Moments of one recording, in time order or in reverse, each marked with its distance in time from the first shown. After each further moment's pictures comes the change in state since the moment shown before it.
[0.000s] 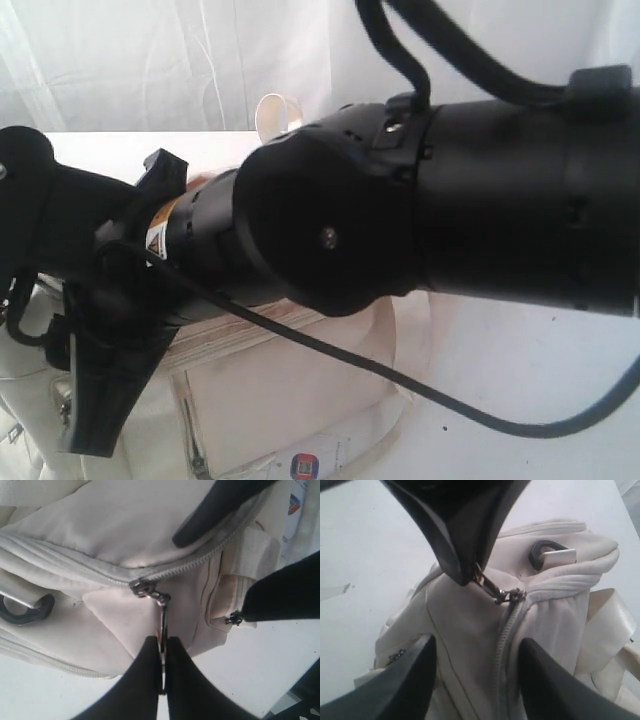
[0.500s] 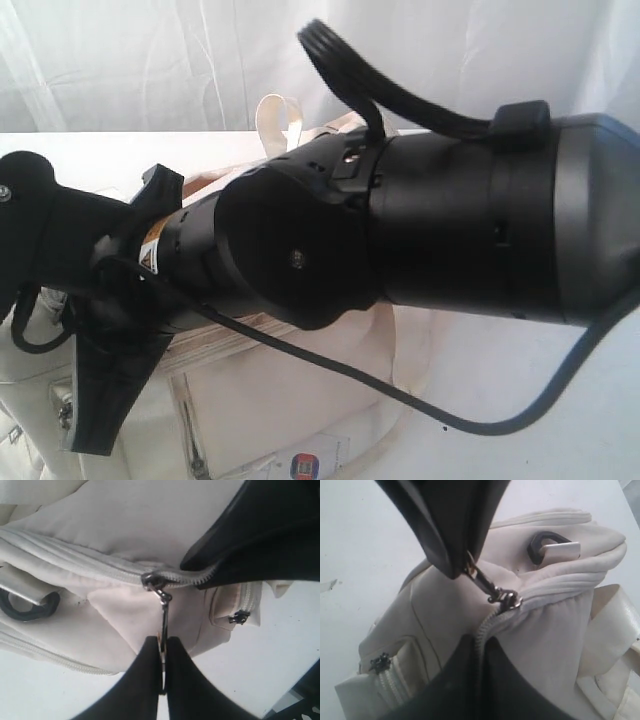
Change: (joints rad) left arm 0.000 0.000 0.000 0.014 0.007 -0.012; right arm 0.000 0.049 0.000 -0.002 -0.045 0.000
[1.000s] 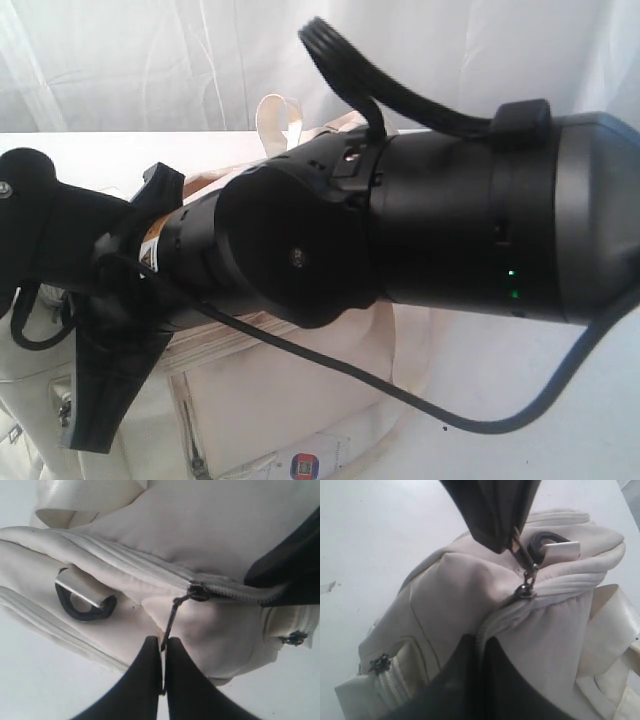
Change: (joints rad) left arm 0.000 0.000 0.000 0.140 -0.073 -0.097; right arm 0.000 0.000 0.000 0.000 0.000 0.010
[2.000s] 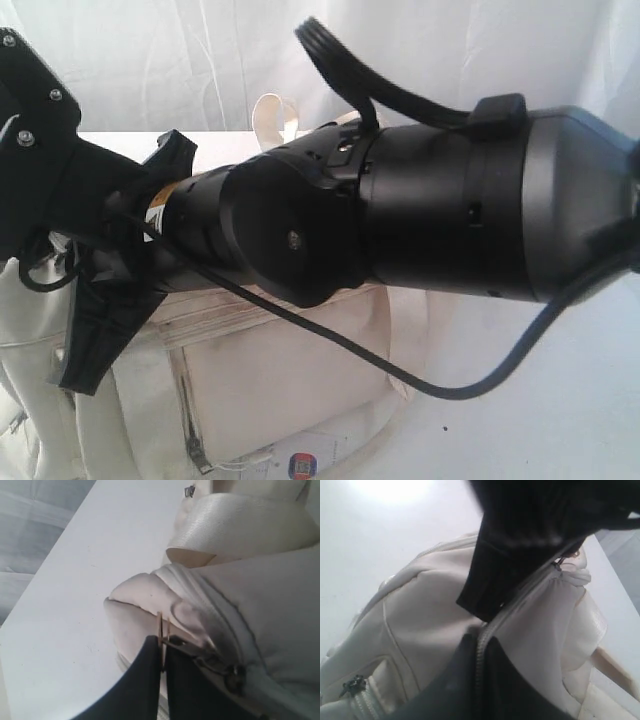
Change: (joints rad) left arm 0.056 0.323 0.008 0.640 -0.328 -0.428; right arm -0.023 0.020 -0.012 -0.008 -0.104 0.040
